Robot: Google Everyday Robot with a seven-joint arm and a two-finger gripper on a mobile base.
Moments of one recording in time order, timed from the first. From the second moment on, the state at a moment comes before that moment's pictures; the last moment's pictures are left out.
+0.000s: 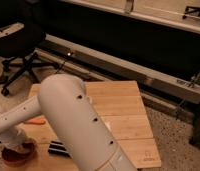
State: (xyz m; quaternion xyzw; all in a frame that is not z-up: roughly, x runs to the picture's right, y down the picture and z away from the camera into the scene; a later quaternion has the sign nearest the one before) arm -0.382 0.299 0.758 -0.21 -0.32 -0.88 0.27
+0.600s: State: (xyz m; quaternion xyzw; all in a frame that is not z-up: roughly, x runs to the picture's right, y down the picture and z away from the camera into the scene) arm -0.410 0.215 0.749 -0.16 -0.28 -0.89 0.32
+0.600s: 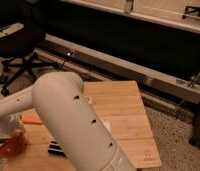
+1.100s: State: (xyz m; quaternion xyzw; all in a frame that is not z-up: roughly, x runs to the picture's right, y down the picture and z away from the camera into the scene) arm -0.397 0.218 0.762 -0.18 -0.26 -0.90 0.30
